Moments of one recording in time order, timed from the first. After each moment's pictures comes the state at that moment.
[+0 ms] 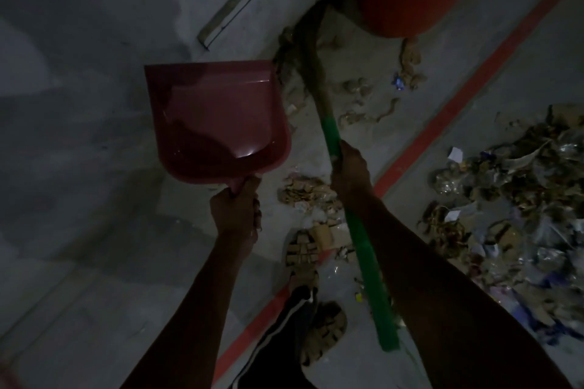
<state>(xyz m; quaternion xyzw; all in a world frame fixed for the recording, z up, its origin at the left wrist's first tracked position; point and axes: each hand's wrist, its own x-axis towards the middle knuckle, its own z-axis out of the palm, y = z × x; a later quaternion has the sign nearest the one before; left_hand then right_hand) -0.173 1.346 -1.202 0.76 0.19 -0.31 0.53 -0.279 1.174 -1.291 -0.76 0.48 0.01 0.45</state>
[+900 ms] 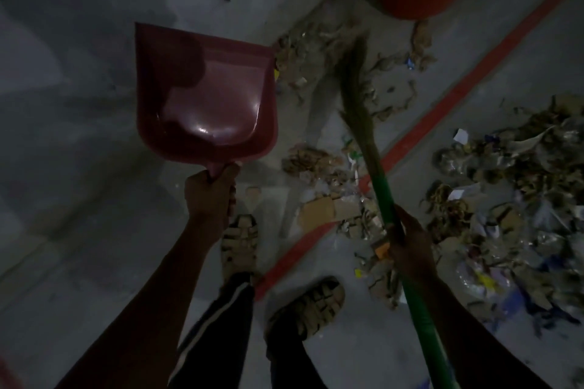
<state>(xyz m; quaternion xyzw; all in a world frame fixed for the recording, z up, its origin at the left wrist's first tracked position) -0.193 1.467 -1.218 0.80 0.14 -0.30 0.50 -0.509 1.292 -1.325 -0.77 0.50 0.00 0.40</state>
